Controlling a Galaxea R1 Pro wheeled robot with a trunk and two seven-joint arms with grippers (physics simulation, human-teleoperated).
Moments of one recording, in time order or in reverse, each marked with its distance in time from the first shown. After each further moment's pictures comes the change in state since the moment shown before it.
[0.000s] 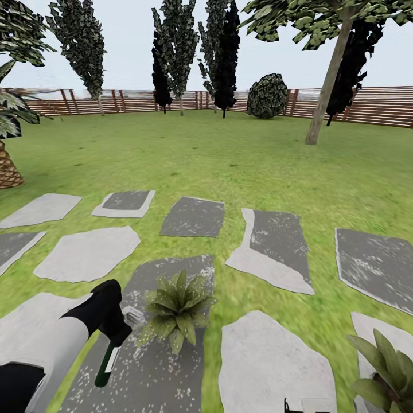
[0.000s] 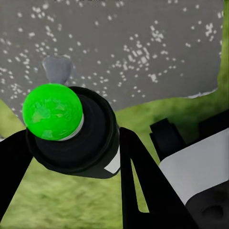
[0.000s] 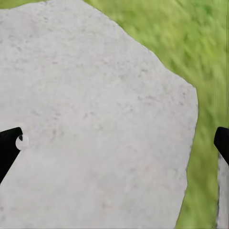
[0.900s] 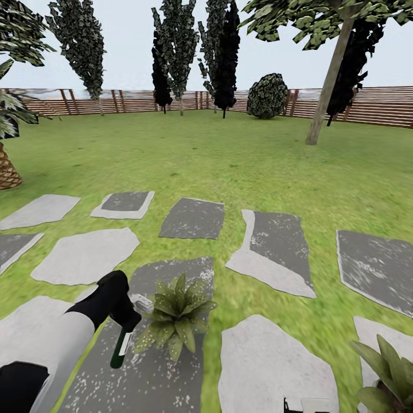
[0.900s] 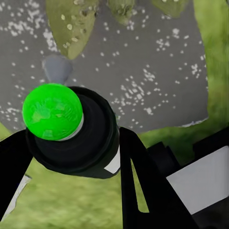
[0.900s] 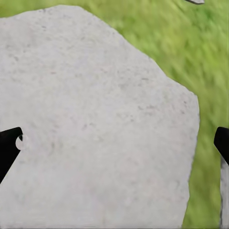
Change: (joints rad) left arm -0.009 -0.029 0.001 -0.099 0.013 0.006 -0.017; right arm 0.000 0.003 0.000 -0.001 -0.005 0.000 -0.002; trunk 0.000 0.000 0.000
